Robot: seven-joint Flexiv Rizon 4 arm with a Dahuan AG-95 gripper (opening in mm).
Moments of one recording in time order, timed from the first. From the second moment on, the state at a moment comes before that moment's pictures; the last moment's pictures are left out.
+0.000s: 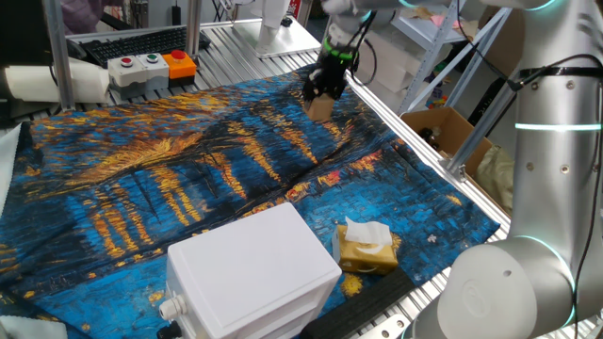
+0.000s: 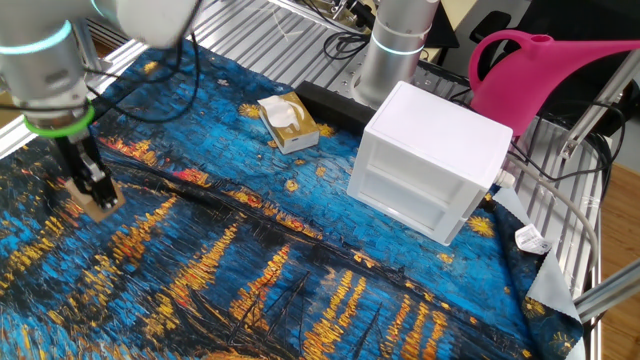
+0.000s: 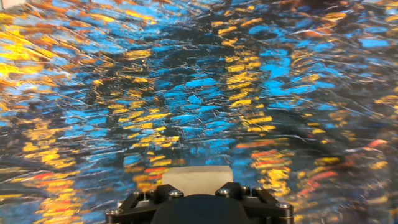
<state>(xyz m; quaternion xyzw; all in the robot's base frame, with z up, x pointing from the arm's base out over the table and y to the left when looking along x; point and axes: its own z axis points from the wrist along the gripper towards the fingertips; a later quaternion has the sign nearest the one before) 0.676 -0.267 0.102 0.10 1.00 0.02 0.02</state>
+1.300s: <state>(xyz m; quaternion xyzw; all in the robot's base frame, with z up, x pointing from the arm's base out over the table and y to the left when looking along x) 0.641 -0.223 0.184 0.15 0.99 0.01 -0.02</state>
